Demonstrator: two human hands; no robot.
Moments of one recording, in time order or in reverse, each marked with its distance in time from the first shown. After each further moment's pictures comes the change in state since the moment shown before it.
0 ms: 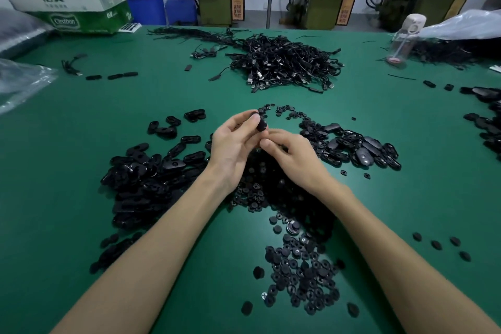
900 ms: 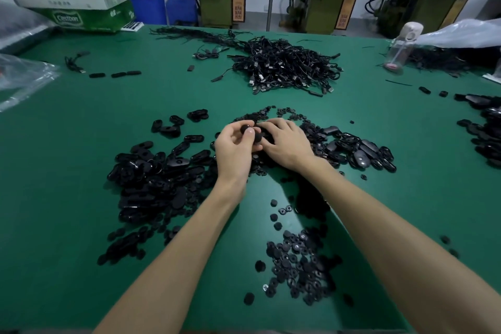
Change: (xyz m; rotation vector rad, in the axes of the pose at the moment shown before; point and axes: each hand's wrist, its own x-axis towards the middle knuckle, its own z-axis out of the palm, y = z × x) left_hand -0.016 -0.015 0.003 0.400 0.270 0.207; right_hand 0.057 0.041 0.022 -0.529 -0.161 0.152
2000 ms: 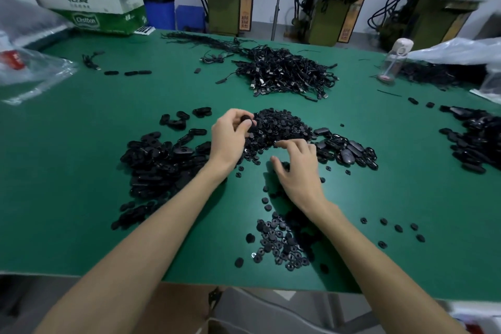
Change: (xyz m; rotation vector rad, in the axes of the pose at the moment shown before) left_hand 0.000 0.027 -0.014 0.474 -0.108 0.283; right_hand -0.115 -0.019 -0.008 0.244 0.342 0.067
